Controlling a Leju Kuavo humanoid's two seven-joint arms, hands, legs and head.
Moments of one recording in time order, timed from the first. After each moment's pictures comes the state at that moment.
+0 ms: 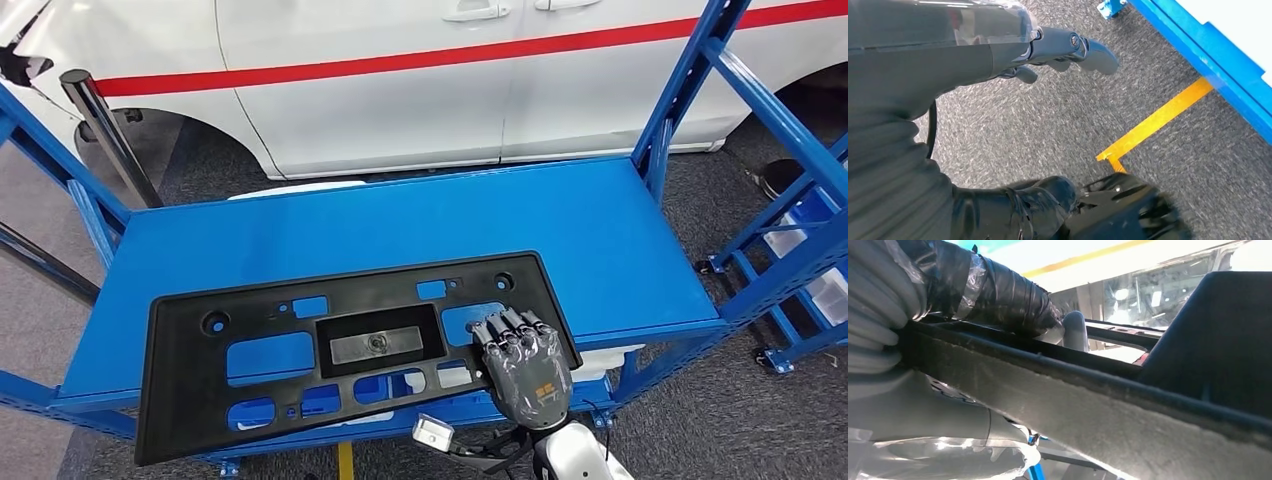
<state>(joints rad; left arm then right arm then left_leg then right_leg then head) -0.14 -0.08 -1.52 -0.14 1.15 0.51 -0.24 -0.10 -0.14 0.57 -1.68 1.43 -0.60 0.06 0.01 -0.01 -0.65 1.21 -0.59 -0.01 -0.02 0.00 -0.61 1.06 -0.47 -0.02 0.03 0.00</state>
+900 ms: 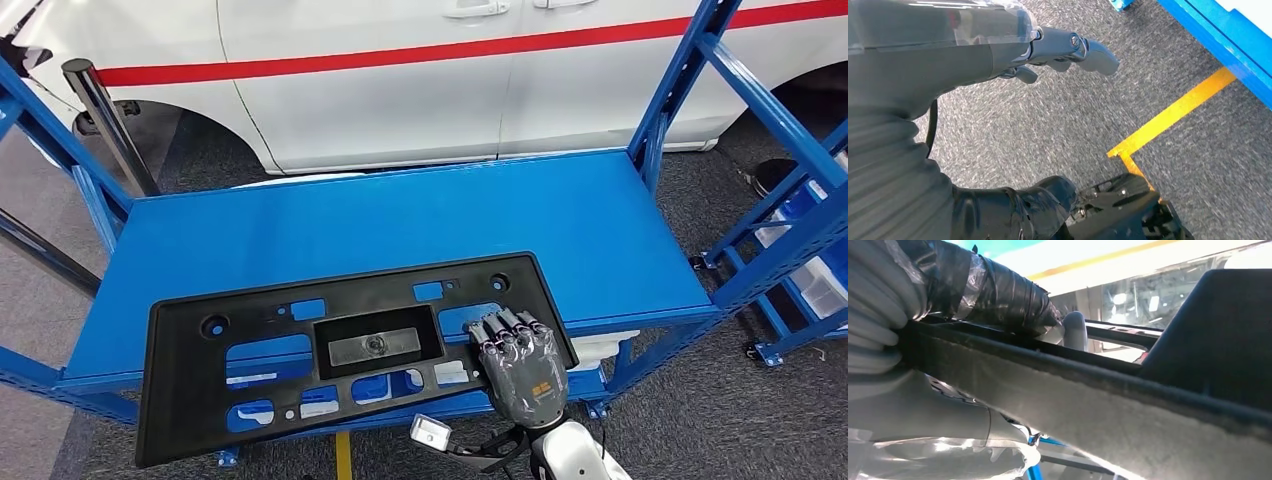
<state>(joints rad) -0.14 -0.08 -1.52 -0.14 1.16 0.51 -0.23 -0.11 -0.13 0.58 -1.66 1.41 -0.60 0.06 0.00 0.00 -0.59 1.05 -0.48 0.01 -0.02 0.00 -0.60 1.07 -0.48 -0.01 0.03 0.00</state>
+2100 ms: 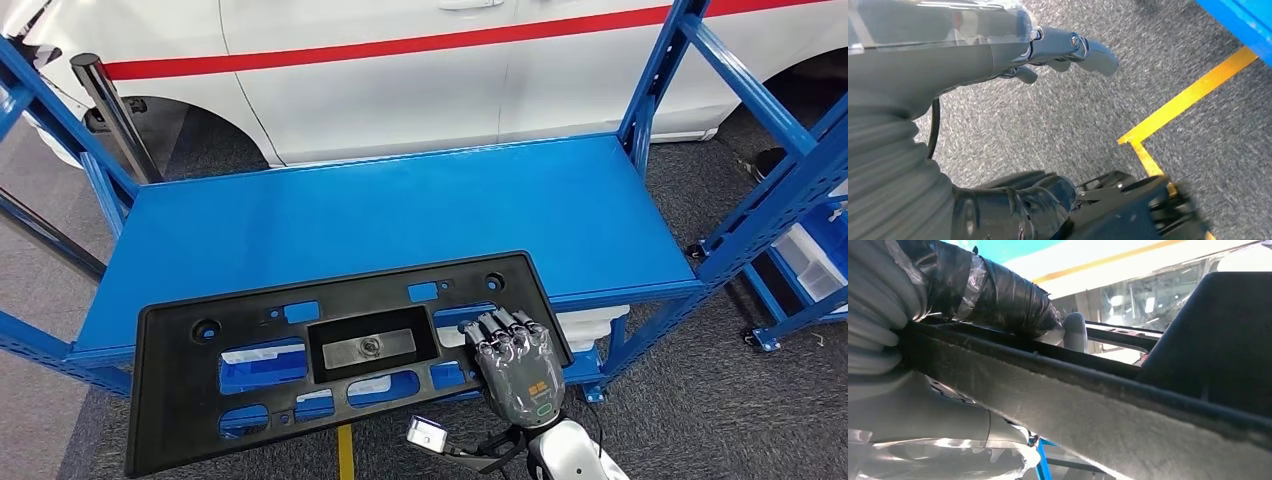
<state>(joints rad) -0.14 -0.09 -1.52 -0.14 1.16 0.52 -0.24 -0.11 -0.13 0.59 -1.66 1.40 -0.60 0.05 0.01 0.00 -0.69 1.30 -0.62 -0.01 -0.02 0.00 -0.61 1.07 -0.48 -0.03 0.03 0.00</state>
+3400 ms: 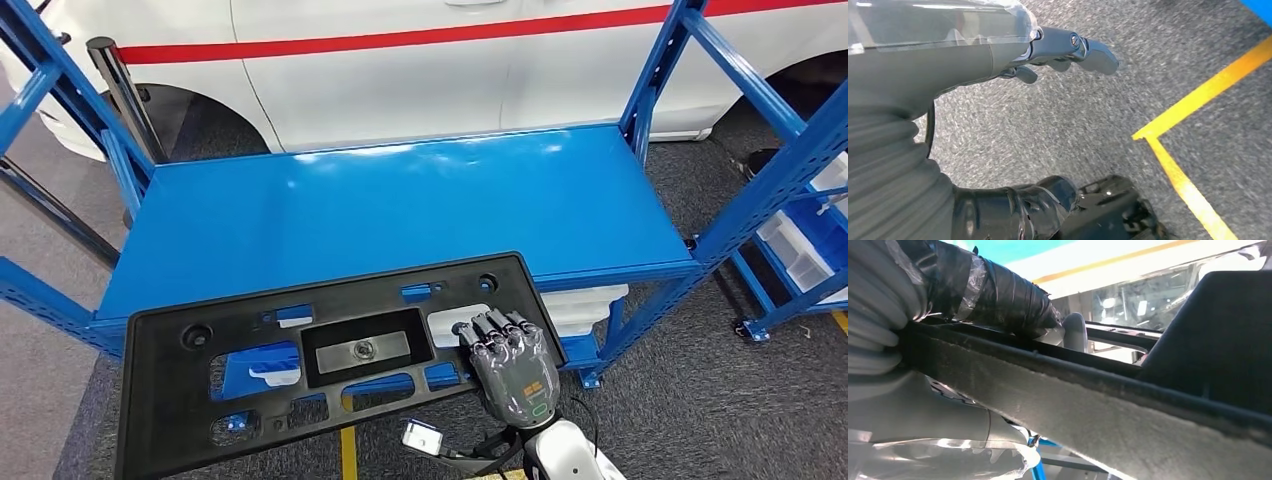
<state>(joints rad) -0.14 -0.09 -1.52 -0.14 1.16 0.51 -0.24 -0.12 -0.13 0.61 -1.66 1.38 -0.59 0.04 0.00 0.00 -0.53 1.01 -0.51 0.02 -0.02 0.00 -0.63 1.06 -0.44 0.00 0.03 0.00</state>
